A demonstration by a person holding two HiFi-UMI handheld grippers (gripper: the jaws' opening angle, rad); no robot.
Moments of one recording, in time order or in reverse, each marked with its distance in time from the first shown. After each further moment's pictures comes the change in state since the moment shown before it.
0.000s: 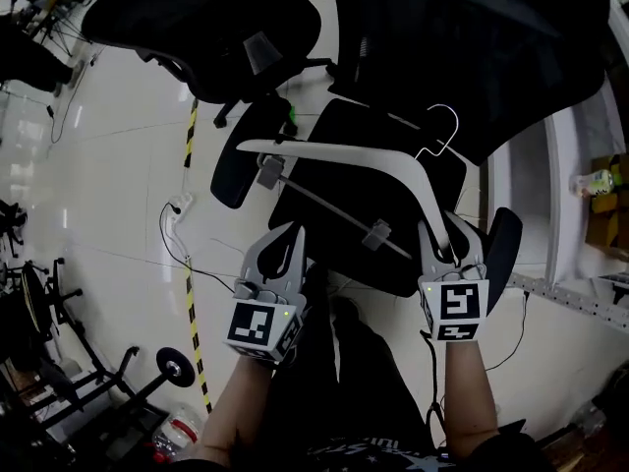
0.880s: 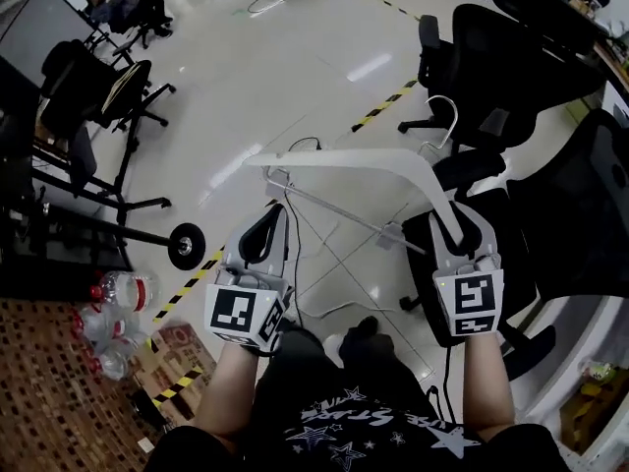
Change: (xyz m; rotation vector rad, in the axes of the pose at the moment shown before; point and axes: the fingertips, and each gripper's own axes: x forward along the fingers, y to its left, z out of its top) left arm -0.382 0.122 0.058 0.020 -0.307 0.814; right arm -0.054 0.310 0.186 -0.474 -0.344 0.711
